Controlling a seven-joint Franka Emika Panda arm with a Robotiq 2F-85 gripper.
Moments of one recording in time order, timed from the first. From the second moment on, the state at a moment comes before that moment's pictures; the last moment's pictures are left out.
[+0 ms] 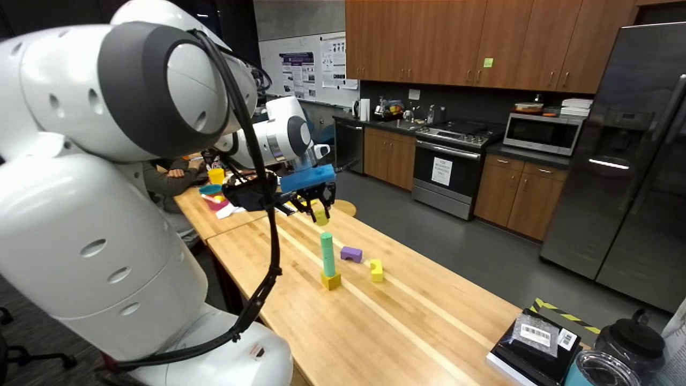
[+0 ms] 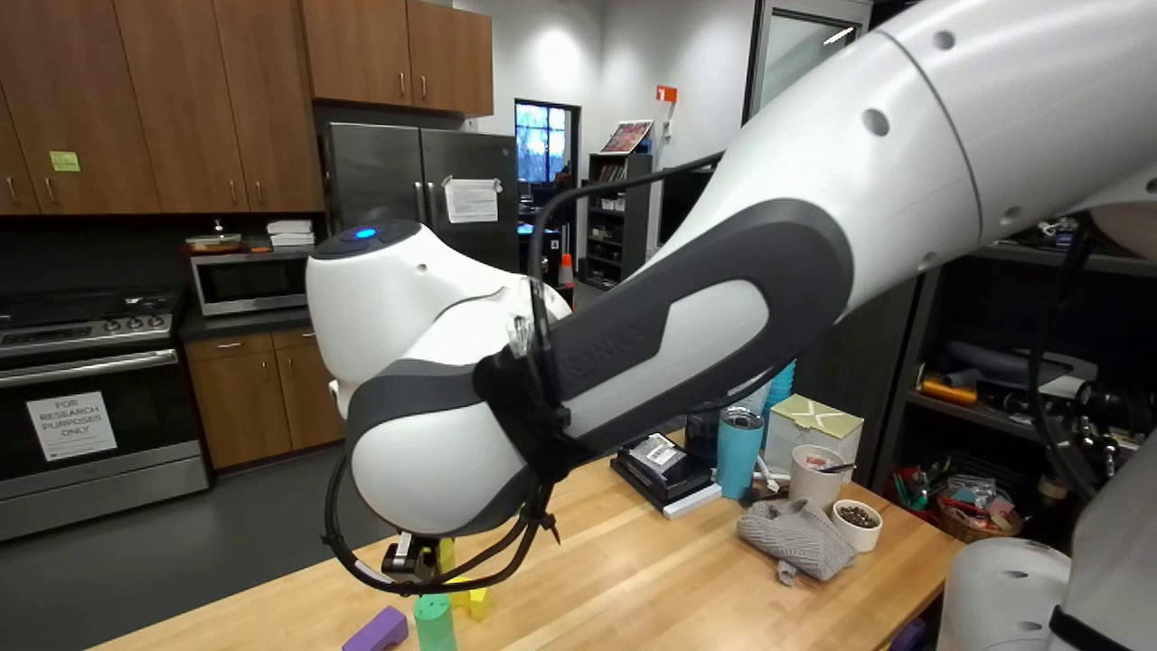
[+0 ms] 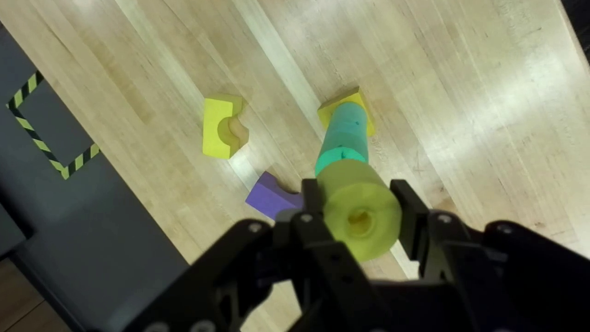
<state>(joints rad) 0.18 -0.24 0.18 -2.35 -0.21 2.20 -0.18</state>
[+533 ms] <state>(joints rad) 0.18 -0.18 0.18 -2.32 -0.19 2.20 -0.21</state>
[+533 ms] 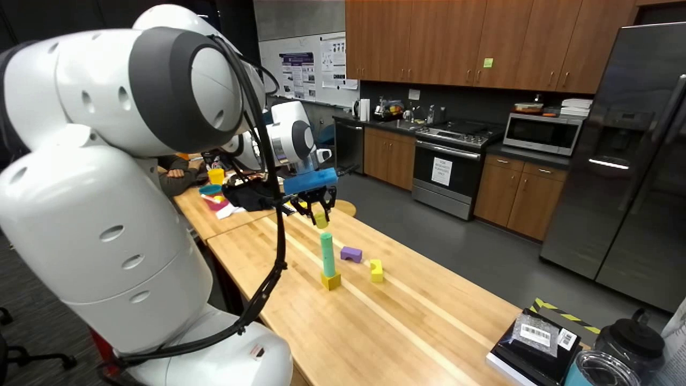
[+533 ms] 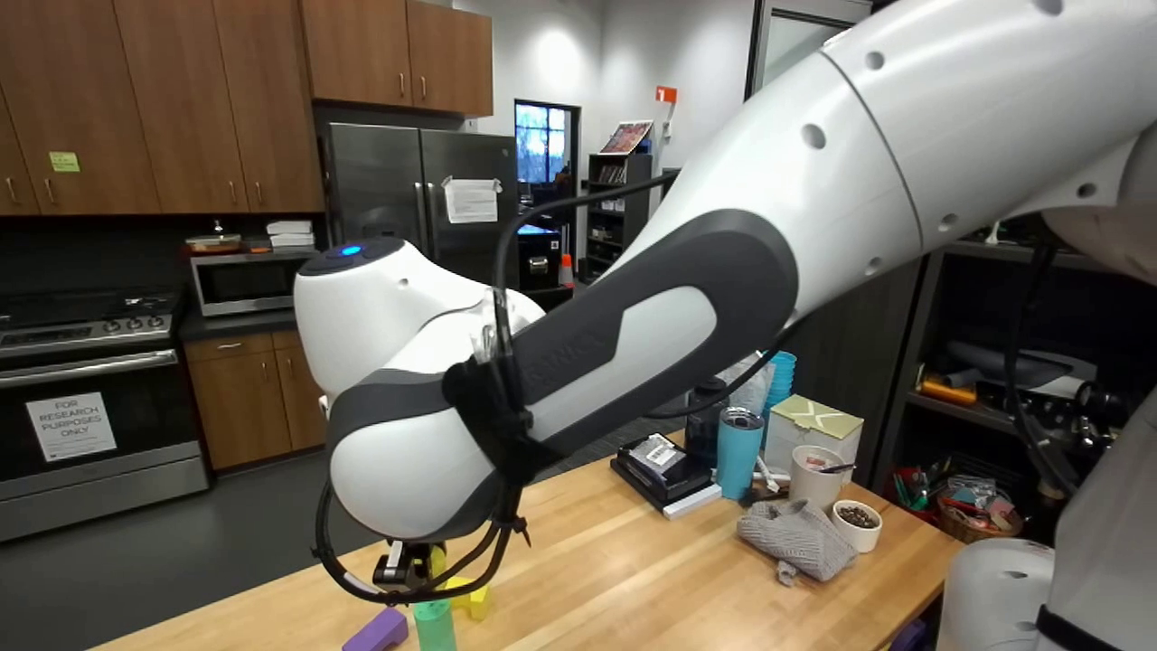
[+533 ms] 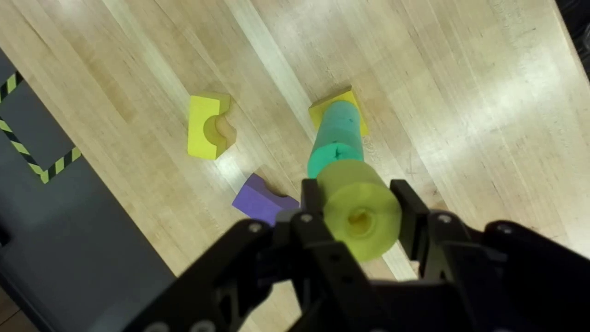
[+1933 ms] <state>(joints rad) 0.18 -0.11 0.16 -2.29 -0.17 2.20 -0.24</state>
